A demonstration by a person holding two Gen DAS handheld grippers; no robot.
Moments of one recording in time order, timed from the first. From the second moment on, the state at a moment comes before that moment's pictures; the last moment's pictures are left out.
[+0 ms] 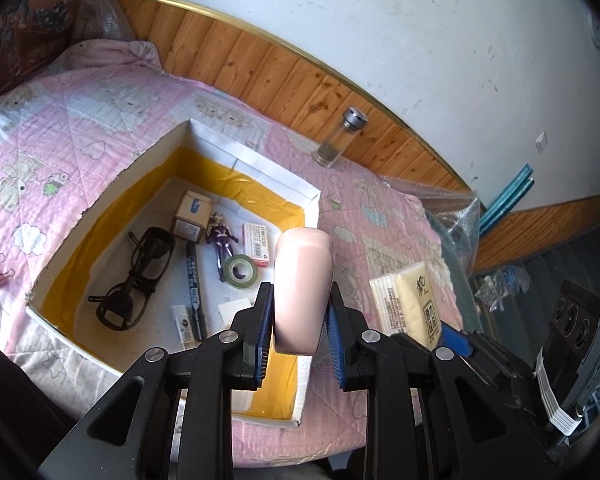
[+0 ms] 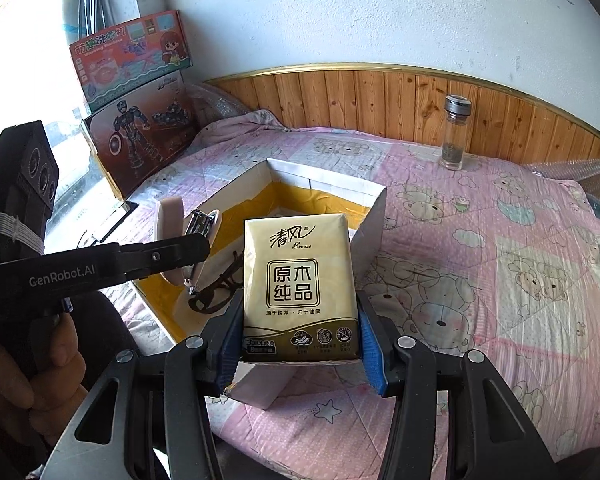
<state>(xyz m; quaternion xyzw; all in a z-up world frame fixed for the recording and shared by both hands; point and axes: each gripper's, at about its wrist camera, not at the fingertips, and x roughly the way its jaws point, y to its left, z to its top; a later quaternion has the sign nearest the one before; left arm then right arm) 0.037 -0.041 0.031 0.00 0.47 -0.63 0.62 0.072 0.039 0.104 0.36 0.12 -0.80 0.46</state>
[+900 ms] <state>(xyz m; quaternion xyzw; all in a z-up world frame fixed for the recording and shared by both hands) 0.092 -0.032 0.015 0.02 0.47 -0.58 0.66 0.102 0.000 0.099 0.35 0.17 -0.77 0.51</state>
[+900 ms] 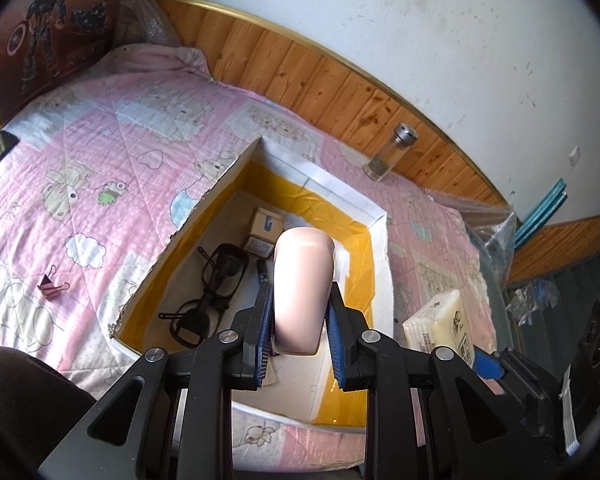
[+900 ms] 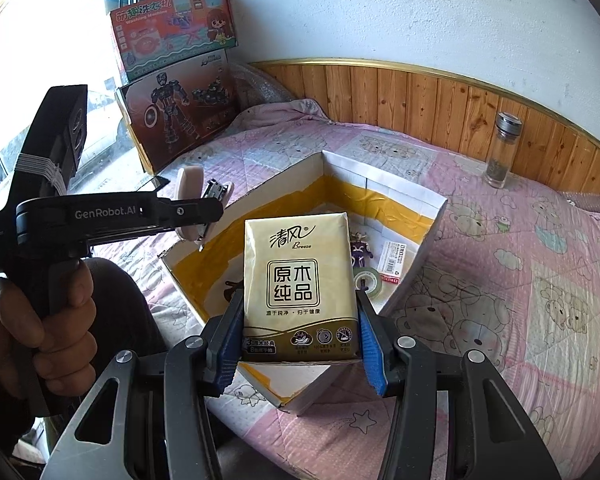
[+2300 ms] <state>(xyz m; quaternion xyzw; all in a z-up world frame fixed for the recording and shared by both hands) 0.091 -0.068 -0.023 0.16 0.48 -0.56 0.66 0.087 -0.033 0.063 0.40 0.21 -0.74 0.50</state>
